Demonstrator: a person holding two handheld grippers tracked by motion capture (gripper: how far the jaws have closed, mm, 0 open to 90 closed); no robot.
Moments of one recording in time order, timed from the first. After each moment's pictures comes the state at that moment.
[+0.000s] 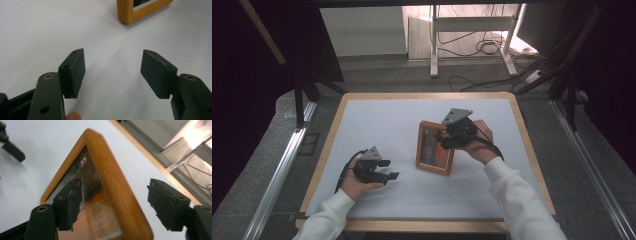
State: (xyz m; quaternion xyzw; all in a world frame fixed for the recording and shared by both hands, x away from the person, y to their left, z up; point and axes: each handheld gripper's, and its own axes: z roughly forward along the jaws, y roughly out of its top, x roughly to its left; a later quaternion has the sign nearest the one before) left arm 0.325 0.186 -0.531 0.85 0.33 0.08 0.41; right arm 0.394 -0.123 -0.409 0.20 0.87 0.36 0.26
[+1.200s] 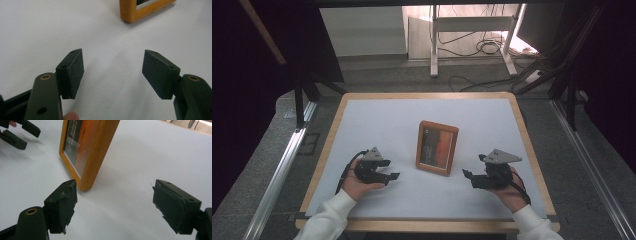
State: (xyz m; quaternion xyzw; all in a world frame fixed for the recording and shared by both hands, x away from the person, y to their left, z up) left arm 0.324 0.182 -0.534 0.85 0.34 0.08 0.40; right arm 0.311 -0.225 -0.481 0.33 0.82 0.42 0.20
